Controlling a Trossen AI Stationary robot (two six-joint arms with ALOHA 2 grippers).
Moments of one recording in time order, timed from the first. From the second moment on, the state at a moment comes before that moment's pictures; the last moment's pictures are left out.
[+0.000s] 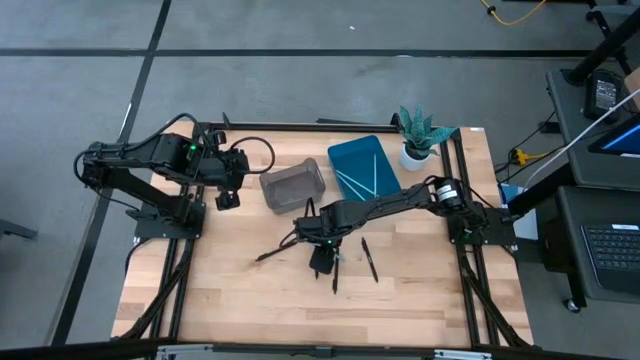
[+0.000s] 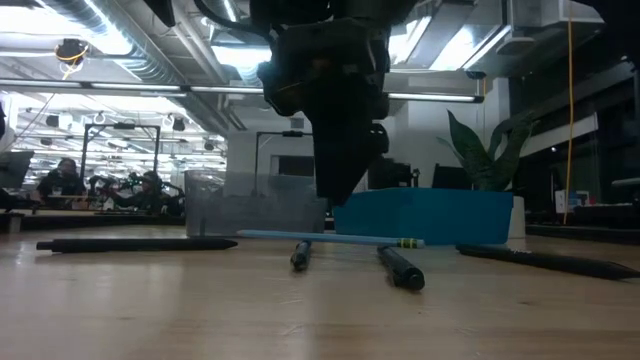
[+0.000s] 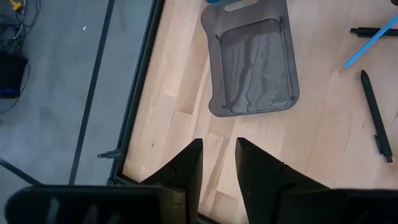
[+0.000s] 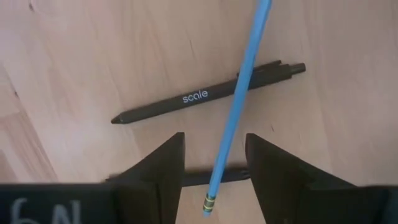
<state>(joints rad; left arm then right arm) -0.11 1.24 1.56 -1.57 -0.51 -0.25 0.16 2.19 1.79 -0.95 -0.11 0.49</state>
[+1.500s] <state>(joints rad) -0.11 1.24 1.56 -1.57 -0.51 -0.25 0.15 2.25 1.79 -0.89 -0.10 0.46</state>
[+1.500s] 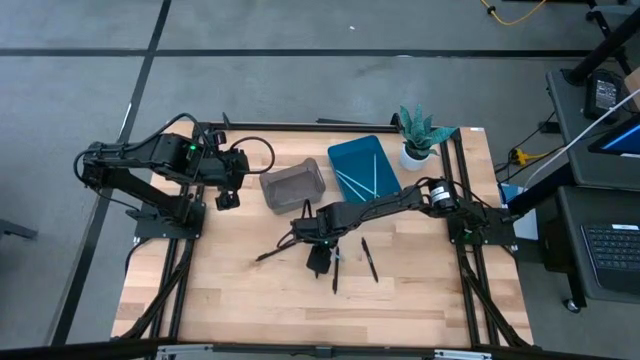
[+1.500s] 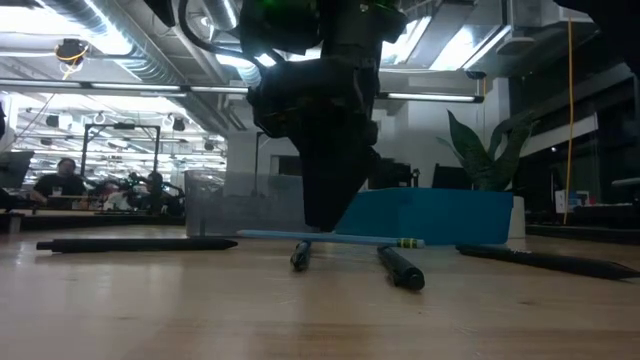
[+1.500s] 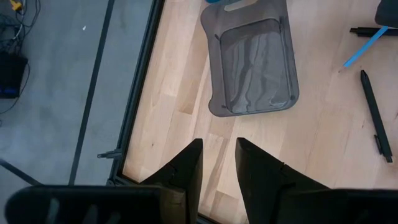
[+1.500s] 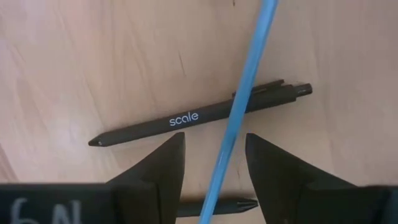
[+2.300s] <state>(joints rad) -0.11 1.24 1.56 -1.57 -0.51 -0.23 0.14 2.27 1.79 -0.91 -0.10 0.46</state>
